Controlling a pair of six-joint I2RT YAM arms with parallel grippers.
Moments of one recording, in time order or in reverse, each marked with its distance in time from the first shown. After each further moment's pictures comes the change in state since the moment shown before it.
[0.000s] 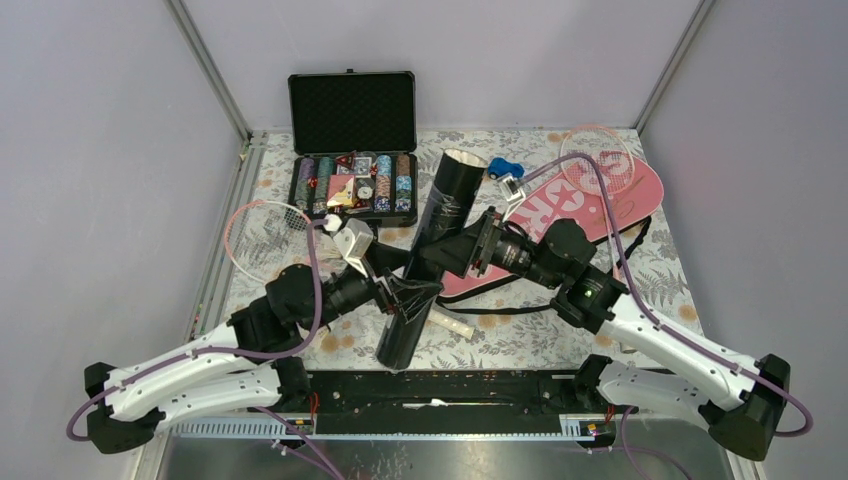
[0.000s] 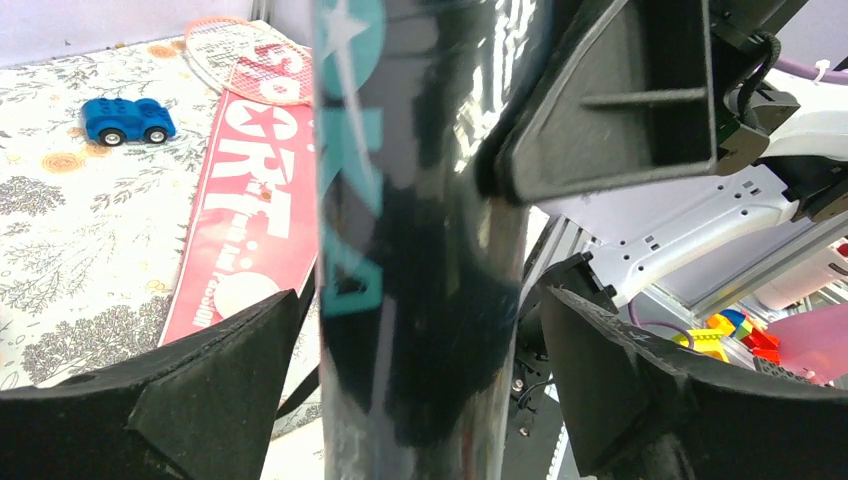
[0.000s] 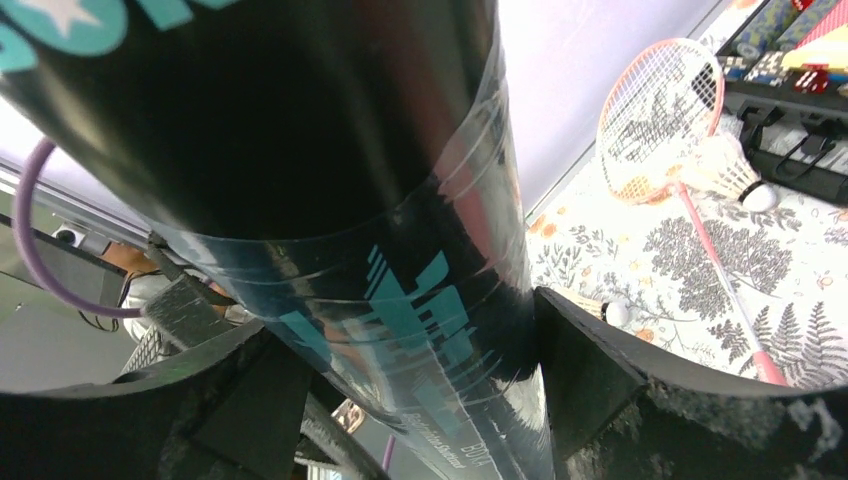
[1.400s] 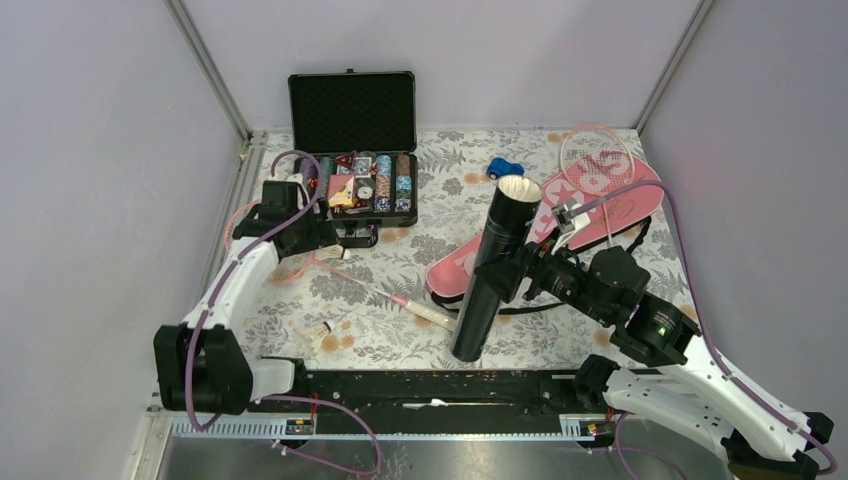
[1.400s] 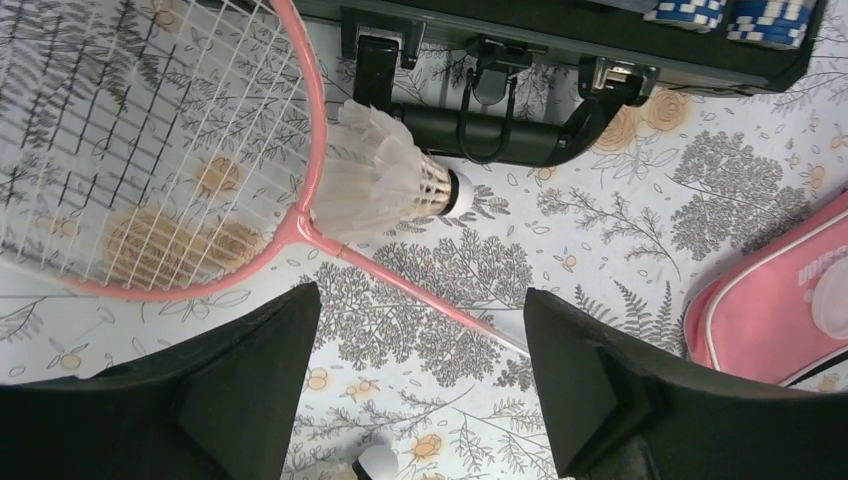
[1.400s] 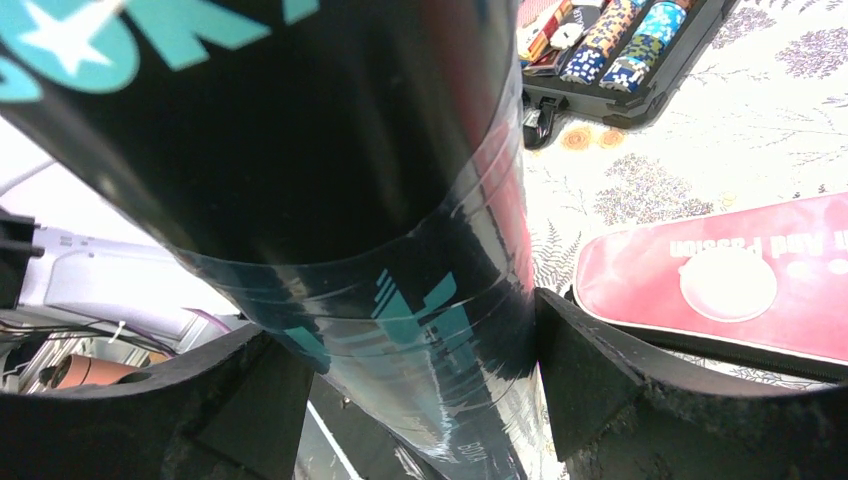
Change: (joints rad) left arm 1.048 0.509 0.167 -0.586 0.121 0.057; right arm 0.003 -0.349 0.019 -0.602 0.308 -0.333
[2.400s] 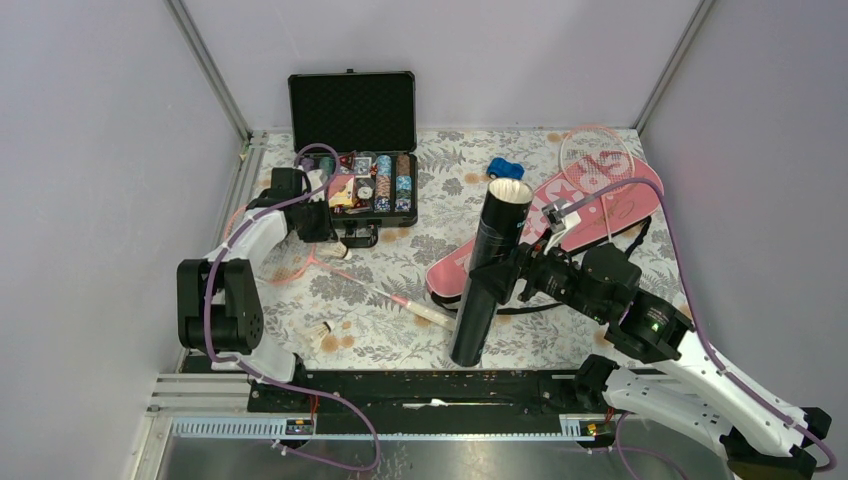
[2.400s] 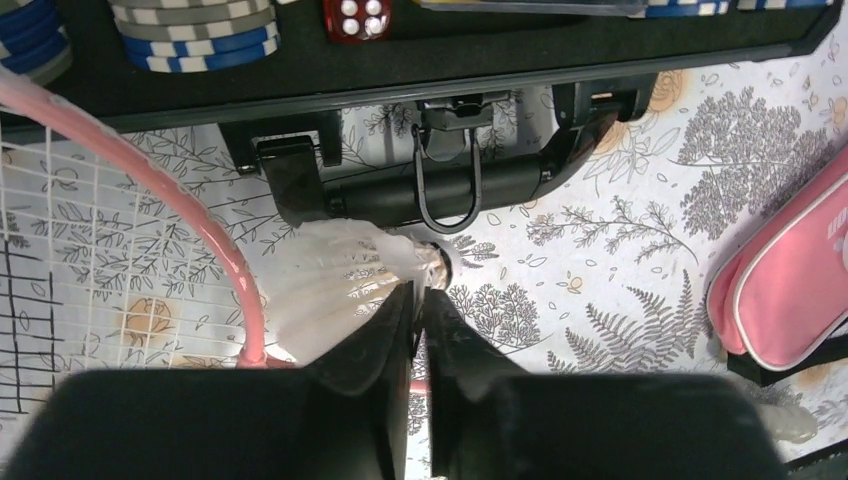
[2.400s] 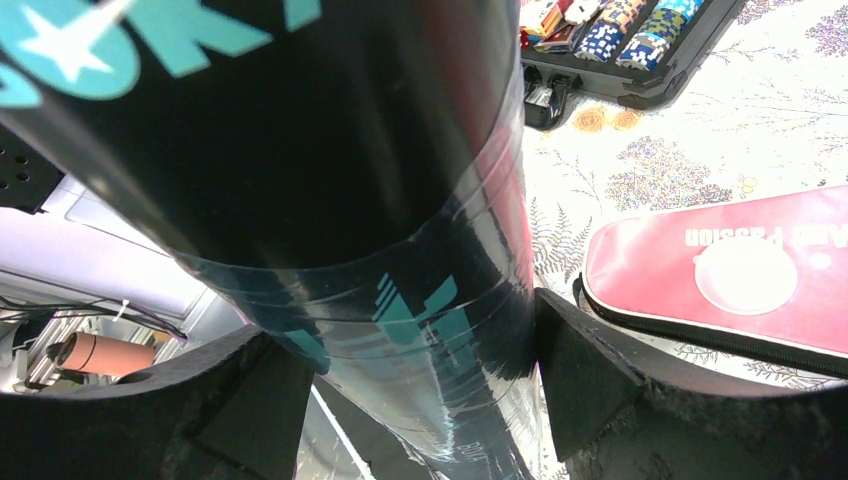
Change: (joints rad) left arm 0.074 0.356 0.119 0.093 0.249 0.216; right arm 0.000 0.030 0.000 -0.001 -0.047 0.000
